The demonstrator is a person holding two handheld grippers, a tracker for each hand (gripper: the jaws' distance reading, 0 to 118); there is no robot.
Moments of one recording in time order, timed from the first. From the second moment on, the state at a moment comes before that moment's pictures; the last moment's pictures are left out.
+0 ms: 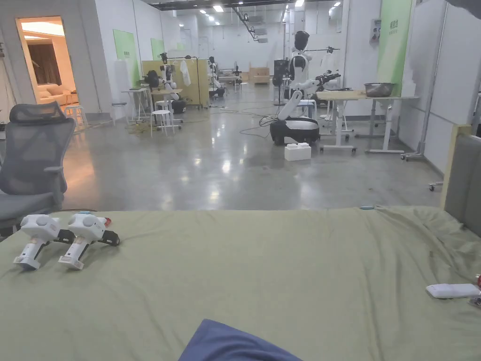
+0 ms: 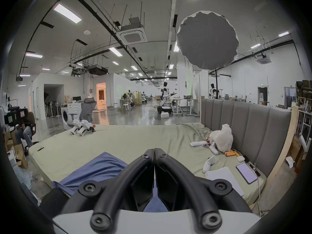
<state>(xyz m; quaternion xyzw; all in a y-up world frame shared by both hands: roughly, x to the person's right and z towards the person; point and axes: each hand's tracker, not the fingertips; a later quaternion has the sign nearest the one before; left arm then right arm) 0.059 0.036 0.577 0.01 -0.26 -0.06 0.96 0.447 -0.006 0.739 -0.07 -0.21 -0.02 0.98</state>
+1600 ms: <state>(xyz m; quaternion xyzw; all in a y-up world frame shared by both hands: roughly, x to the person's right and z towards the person) 0.331 -0.212 0.123 -0.46 -0.30 -0.12 0.83 0.572 -0.125 0.725 -0.29 -0.31 -0.18 0.89</state>
